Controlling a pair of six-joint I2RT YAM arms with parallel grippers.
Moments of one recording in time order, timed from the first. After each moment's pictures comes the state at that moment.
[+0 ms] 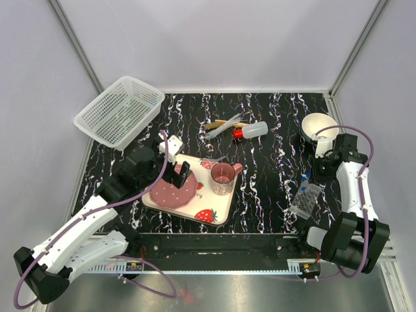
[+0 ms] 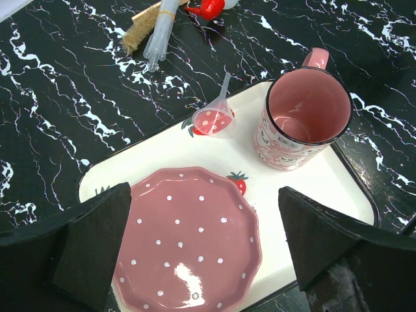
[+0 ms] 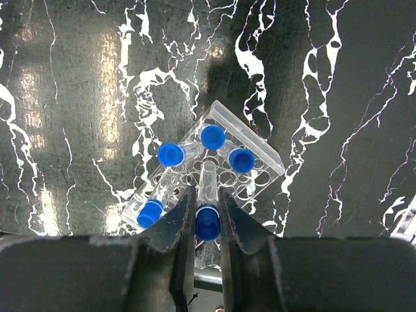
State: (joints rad) left arm -0.67 0.81 0.79 -0.40 0.04 0.07; right arm -0.32 1.19 0.90 -0.90 -0.25 -0.43
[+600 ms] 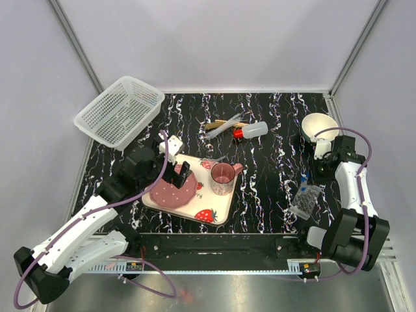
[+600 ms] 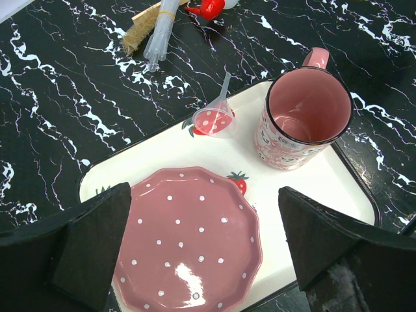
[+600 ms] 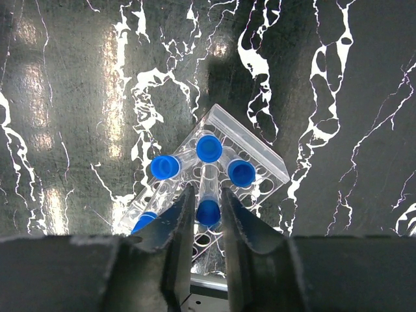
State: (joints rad) left arm -0.67 0.81 0.79 -0.40 0.04 0.07; right arm -0.32 1.21 0.86 -0.86 -0.26 -0.41
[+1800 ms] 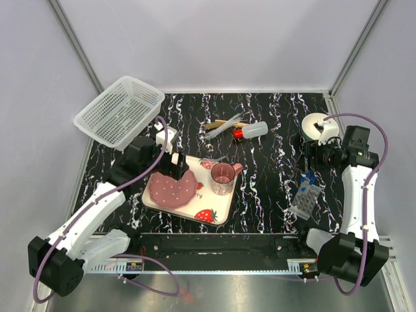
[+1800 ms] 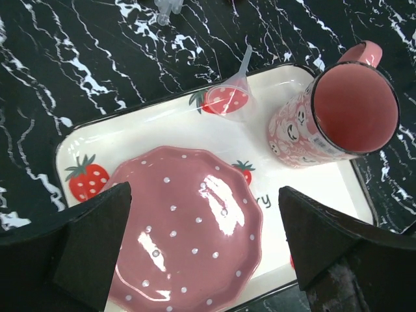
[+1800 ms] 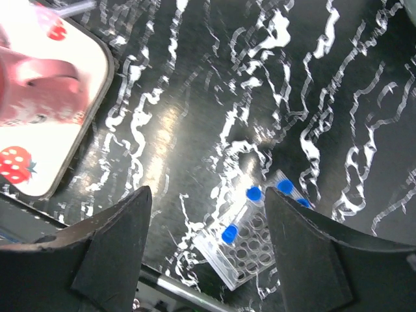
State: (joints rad) left arm -0.49 0.92 0.78 -0.39 0.16 -0.01; right arm -0.32 1.08 1.04 -0.96 -0.55 -0.40
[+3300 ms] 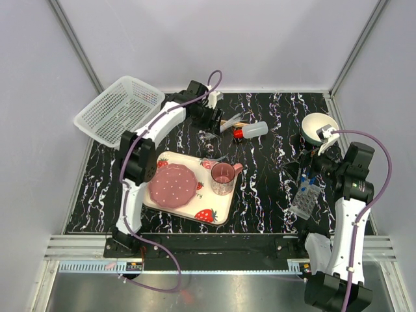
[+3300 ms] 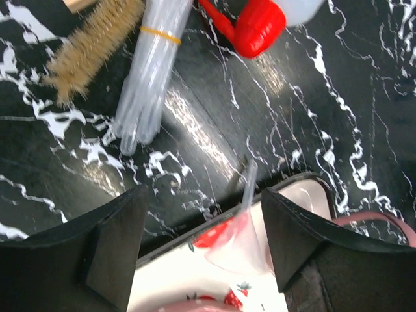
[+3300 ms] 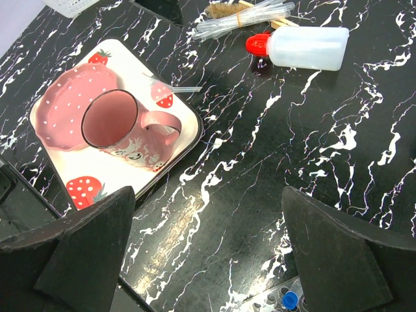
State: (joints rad) left arm -0.46 2.17 1.97 -0.80 0.39 -0.04; right arm -0.35 0.77 0.84 -0.68 -0.96 -0.25
